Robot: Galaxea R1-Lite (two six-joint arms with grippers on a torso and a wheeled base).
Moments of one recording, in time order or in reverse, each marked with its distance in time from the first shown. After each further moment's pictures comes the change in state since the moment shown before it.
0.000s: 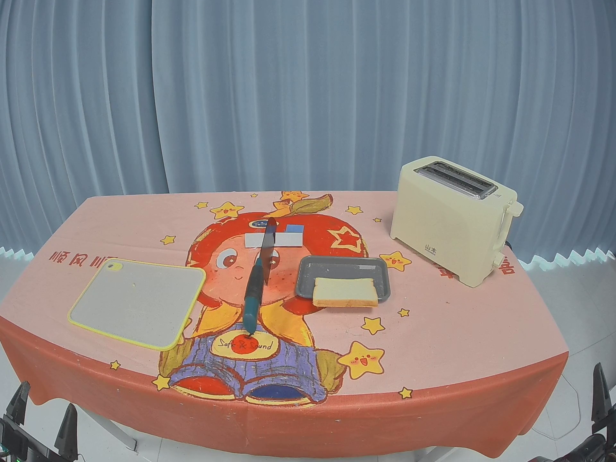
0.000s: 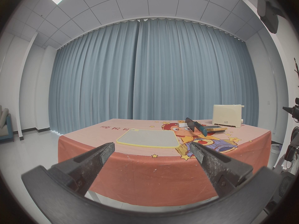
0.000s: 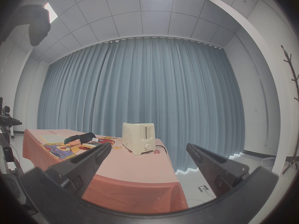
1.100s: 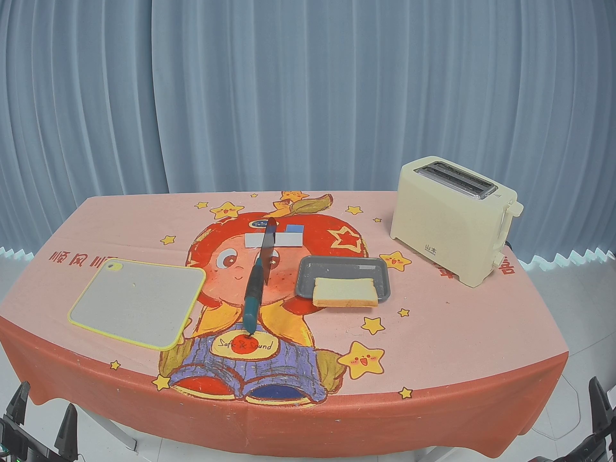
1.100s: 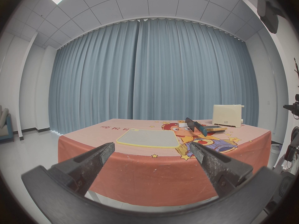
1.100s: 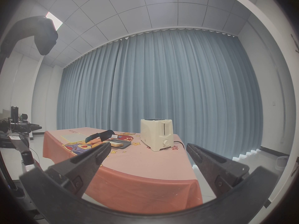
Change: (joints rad) left arm 0.000 0.000 0.000 0.000 0.000 0.000; right arm 0.059 0.051 -0.116 0.138 0.132 0.035
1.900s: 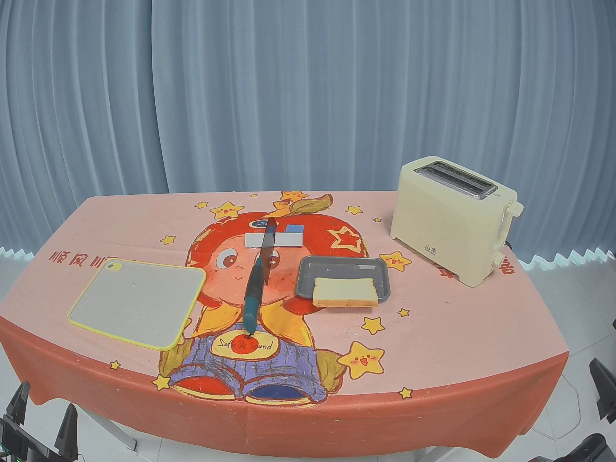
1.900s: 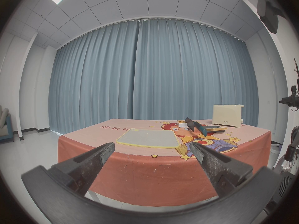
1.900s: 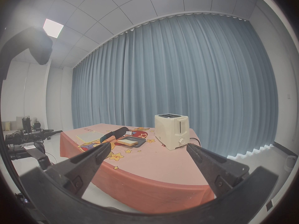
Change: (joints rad) left arm 0.000 0.000 0.000 0.000 0.000 0.000; right arm 0.004 0.264 -0.136 -0.012 0.152 0.024
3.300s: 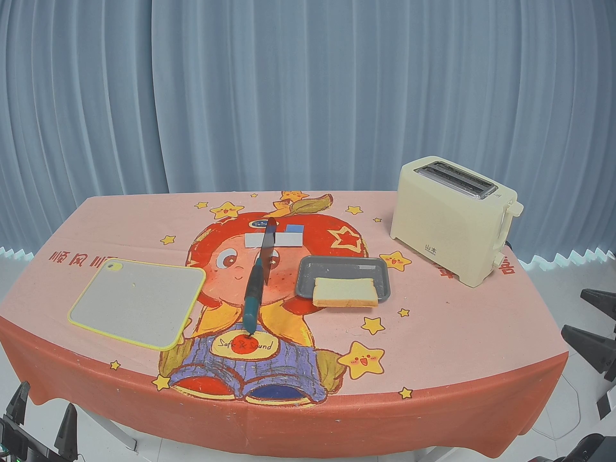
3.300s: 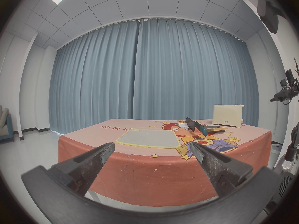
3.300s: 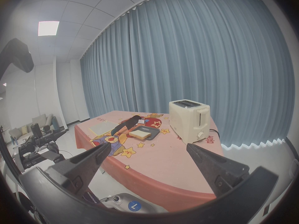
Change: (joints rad) left arm 0.000 0.000 0.000 0.000 0.003 0.000; right arm 0.164 0.417 -0.191 0.001 0.010 0.001
